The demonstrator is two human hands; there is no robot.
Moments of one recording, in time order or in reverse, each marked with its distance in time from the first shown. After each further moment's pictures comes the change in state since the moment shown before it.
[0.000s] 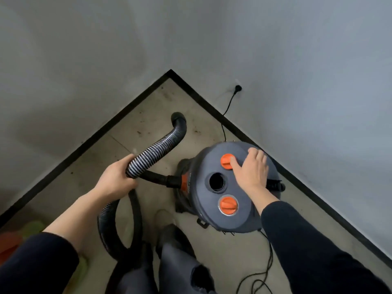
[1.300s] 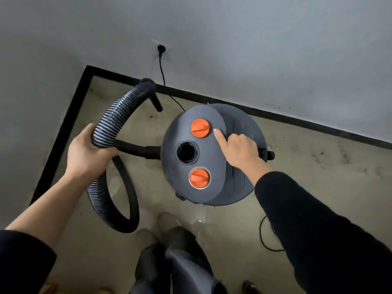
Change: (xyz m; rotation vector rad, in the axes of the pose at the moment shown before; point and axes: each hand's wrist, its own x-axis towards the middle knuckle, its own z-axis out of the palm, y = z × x) left_hand 0.041 0.099 0.063 0.050 0.107 0.240; right_hand -0.047 0.120 0.024 -0.021 -0.136 0.121
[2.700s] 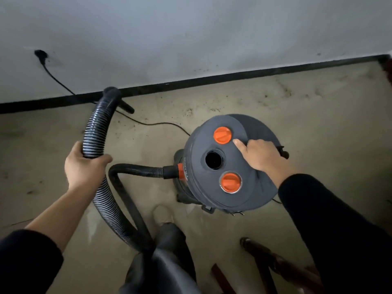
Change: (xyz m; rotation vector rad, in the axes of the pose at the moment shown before) left_hand -0.047 0.064 0.175 -0.090 -0.139 0.036; right_hand -0.149 0.229 0.042 0.025 -0.202 0.451
